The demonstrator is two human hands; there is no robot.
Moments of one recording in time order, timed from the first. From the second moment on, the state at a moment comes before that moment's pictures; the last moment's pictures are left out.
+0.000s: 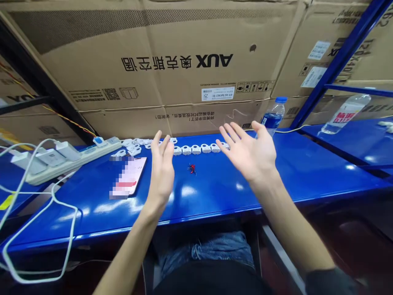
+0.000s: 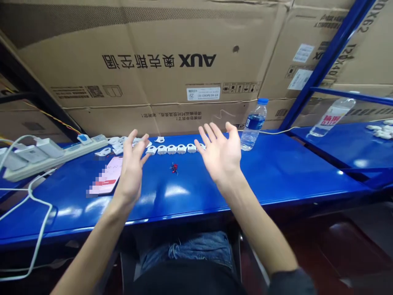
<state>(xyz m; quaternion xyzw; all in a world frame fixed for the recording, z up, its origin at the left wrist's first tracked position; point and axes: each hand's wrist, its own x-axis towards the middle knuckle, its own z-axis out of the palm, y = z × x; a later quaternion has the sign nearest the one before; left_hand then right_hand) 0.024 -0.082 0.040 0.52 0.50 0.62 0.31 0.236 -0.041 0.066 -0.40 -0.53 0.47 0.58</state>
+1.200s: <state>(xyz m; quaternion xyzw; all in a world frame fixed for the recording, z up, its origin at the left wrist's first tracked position) -0.011 -0.019 0.035 0.92 0.38 0.06 0.06 0.316 0.081 0.018 -0.52 -0.85 0.02 0.12</state>
